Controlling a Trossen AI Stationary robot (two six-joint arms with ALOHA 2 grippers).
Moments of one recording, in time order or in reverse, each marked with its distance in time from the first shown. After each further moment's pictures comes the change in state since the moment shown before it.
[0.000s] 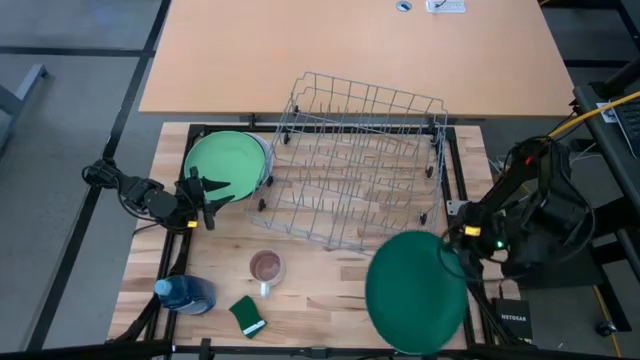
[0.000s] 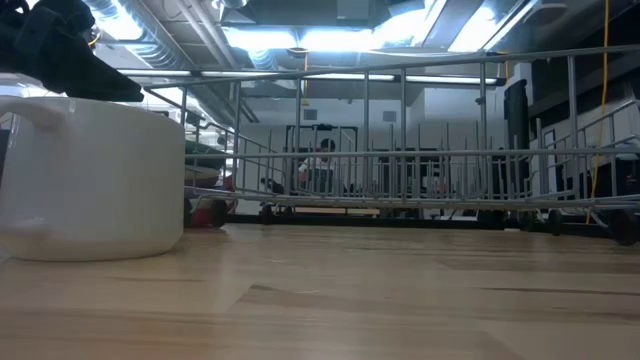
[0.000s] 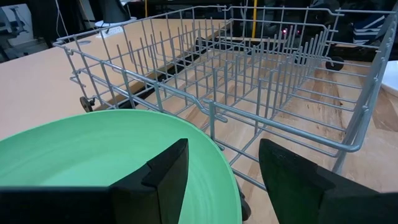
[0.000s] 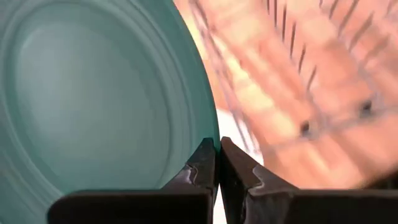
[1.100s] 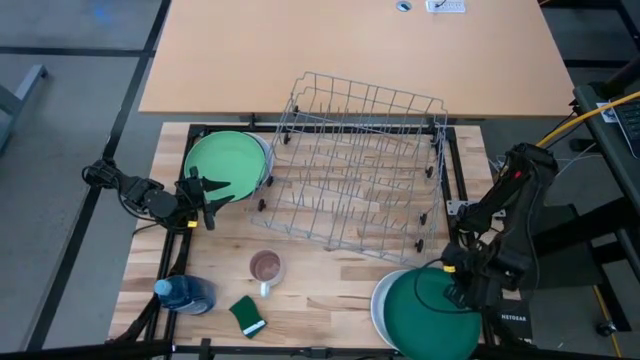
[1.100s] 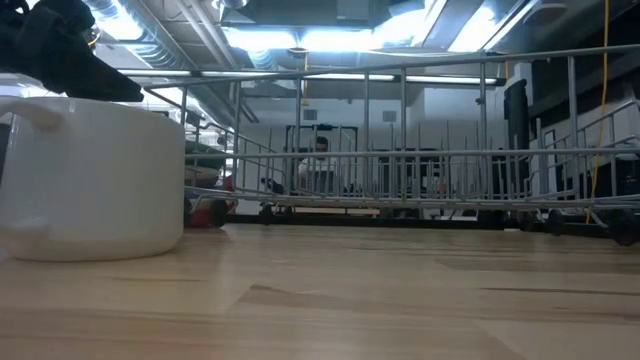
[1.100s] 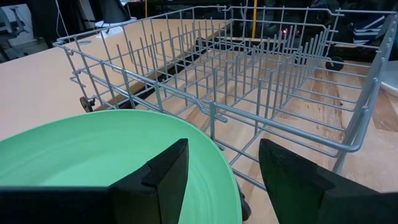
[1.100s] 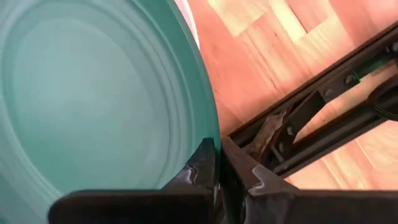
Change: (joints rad) left arm 0.000 0.000 0.000 0.000 0.000 0.000; right arm 0.091 0.045 -0.560 0.316 -0.501 0.182
